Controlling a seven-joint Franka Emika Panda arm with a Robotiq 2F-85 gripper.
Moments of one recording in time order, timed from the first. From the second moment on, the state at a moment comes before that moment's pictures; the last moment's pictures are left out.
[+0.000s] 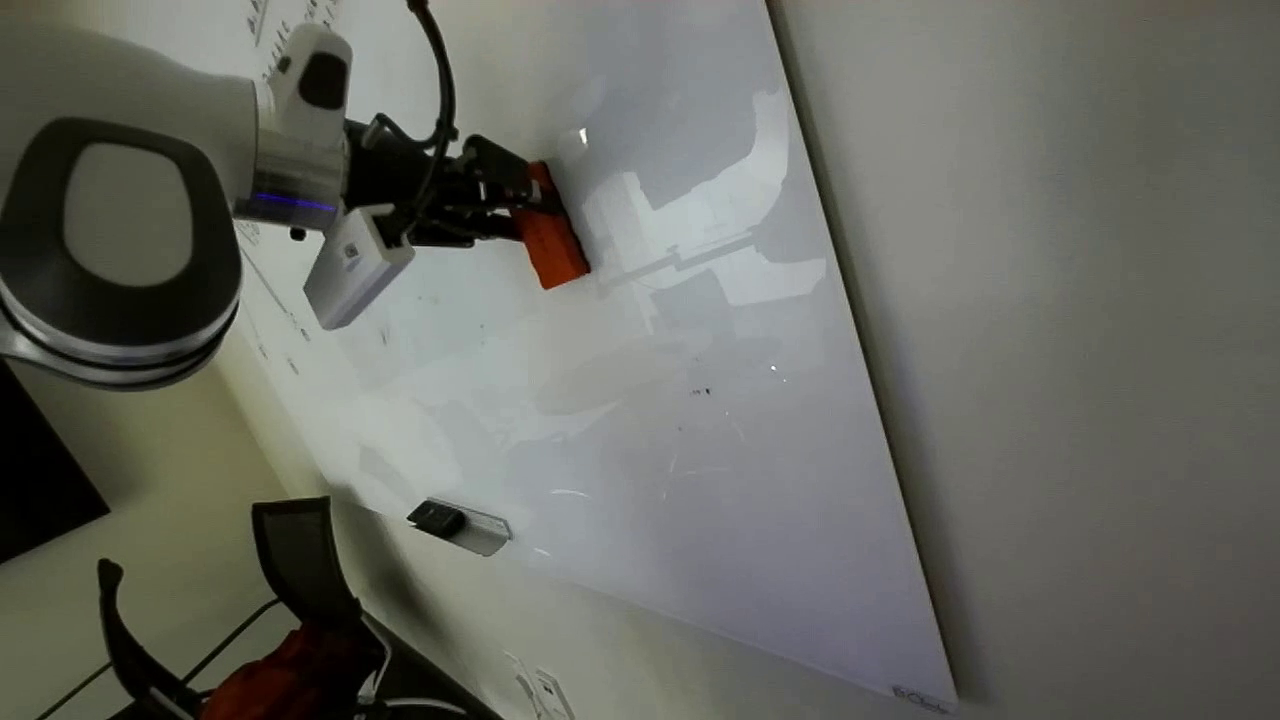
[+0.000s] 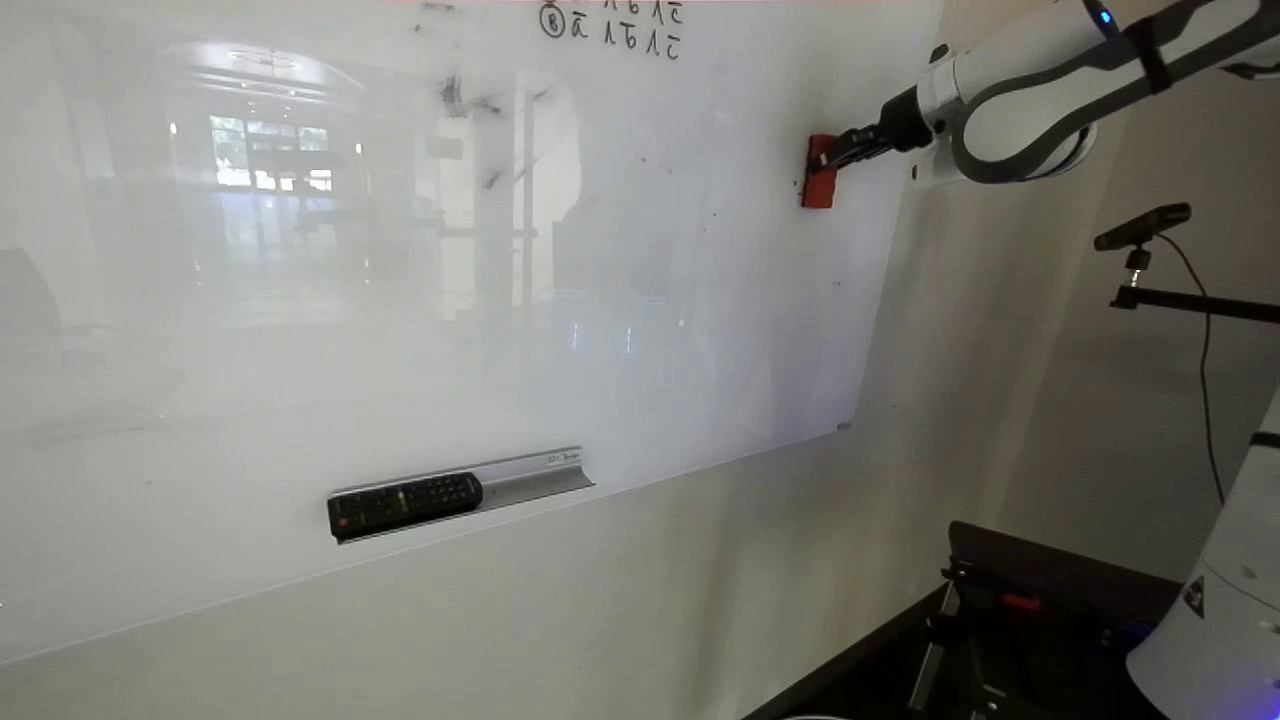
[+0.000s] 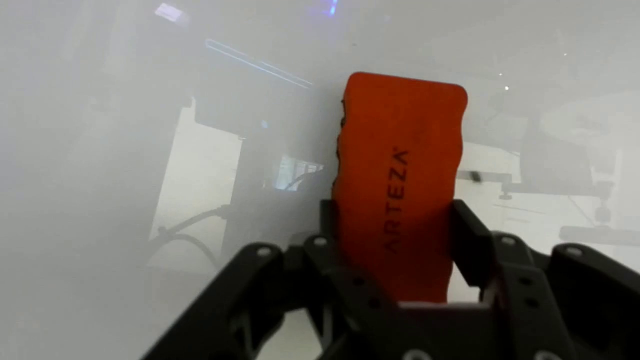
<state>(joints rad) -0.50 -0.46 -0.15 -2.57 -0.20 3.26 -0.09</state>
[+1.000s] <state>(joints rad) -0.56 -0.33 0.29 -2.58 -0.20 3.24 0.08</state>
